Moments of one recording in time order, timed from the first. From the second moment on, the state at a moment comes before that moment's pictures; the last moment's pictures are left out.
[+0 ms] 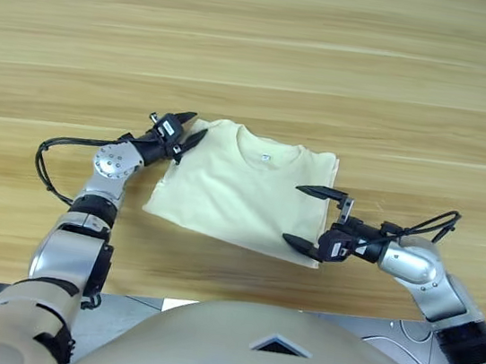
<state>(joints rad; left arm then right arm) -0.39 0.41 -0.15 1.03 0.05 -0.70 -0.62 0.16 -0.76 0.35 -0.08 -0.18 -0.57 0.63</state>
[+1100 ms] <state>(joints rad) -0.35 0.32 0.31 0.65 -0.63 -0.30 -1.03 0.29 -0.88 0.31 -0.20 -0.32 -0.64 0.60</state>
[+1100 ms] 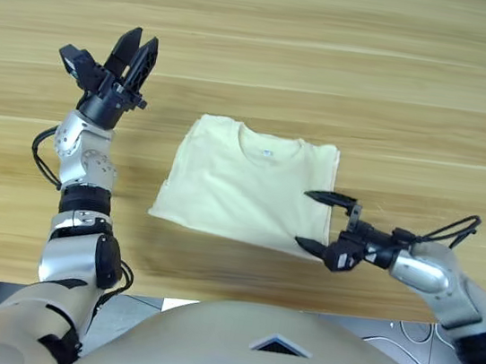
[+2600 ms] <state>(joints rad) -0.36 0.24 0.32 0.61 -0.59 -0.30 -1.01 -0.60 0.13 0.71 0.97 -0.43 -0.50 0.19</state>
